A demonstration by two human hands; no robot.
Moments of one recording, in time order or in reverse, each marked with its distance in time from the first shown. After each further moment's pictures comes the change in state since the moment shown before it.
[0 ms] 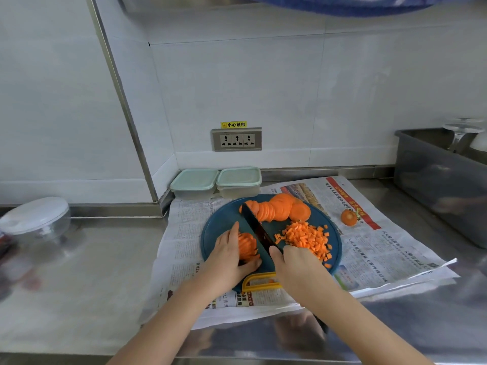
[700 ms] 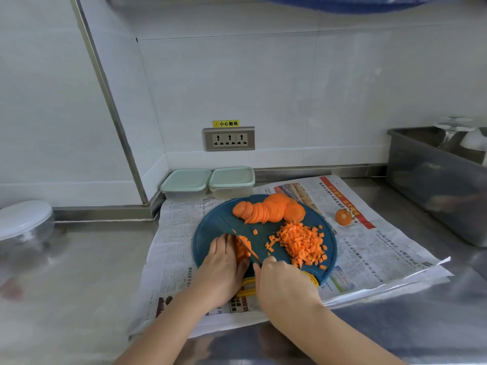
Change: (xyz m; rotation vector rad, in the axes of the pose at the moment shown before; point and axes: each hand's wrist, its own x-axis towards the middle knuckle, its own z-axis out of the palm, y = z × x) left_hand -0.002 -0.003 0.010 0.067 0.105 0.100; right_hand -0.024 -0.027 0.009 -0.373 0.006 -0.073
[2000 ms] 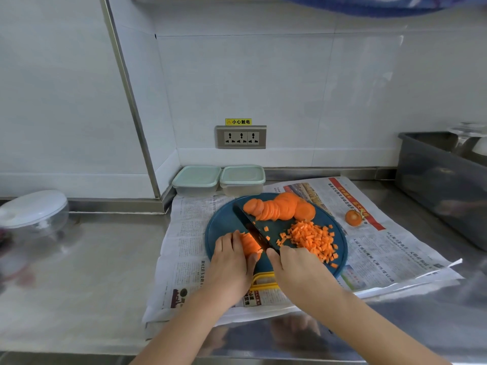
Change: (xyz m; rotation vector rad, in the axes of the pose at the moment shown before) left_hand -0.010 0.004 -0.001 0.161 0.060 -0.131; right_hand 0.012 0.009 -0.006 0.181 0.044 -0.012
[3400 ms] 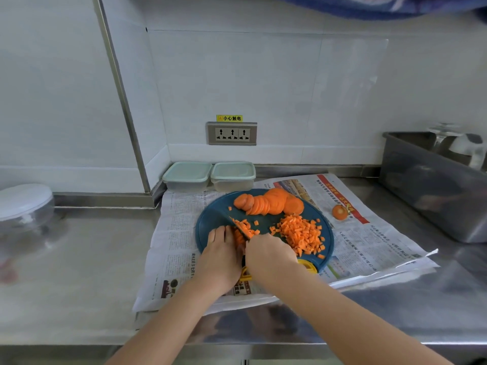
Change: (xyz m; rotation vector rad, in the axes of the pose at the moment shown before) left_hand 0.006 -0.001 0.008 -0.121 0.043 0.030; right_hand 0.020 -0.030 0.006 -0.211 -0.125 0.052
